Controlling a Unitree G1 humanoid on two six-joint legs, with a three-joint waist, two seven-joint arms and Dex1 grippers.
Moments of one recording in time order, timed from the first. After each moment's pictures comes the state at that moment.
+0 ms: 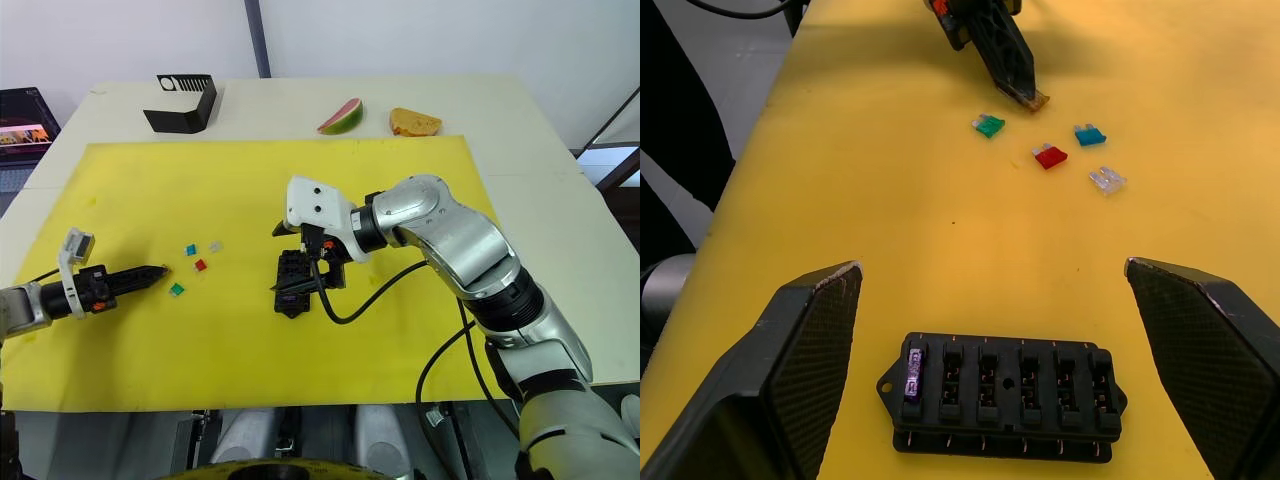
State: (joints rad) left arm -0.33 0.87 0.30 0.44 -0.71 1.15 -1.16; right arm -0.85 -0.62 0.39 -0.37 0.41 0.86 1.09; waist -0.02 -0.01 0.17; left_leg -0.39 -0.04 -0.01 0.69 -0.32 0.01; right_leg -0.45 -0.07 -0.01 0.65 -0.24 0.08
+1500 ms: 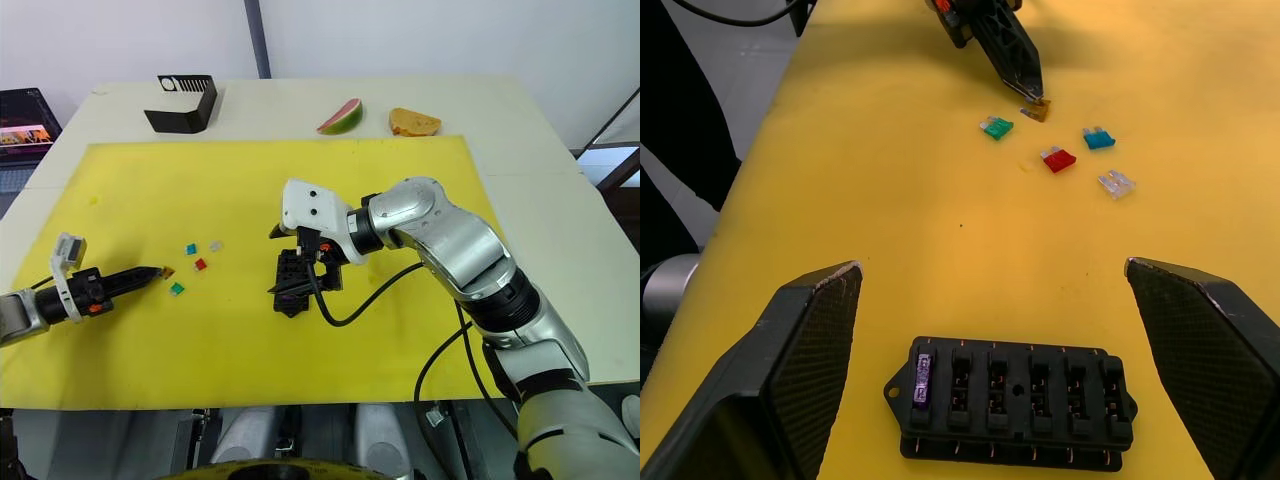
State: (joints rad) left arm -0.29 0.87 0.33 0.45 -0.74 1.14 -1.13; right arm -0.85 -0.60 0.40 -0.37 0.41 0.86 1.08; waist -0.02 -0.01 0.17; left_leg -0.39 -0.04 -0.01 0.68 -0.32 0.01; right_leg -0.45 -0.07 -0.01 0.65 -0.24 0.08
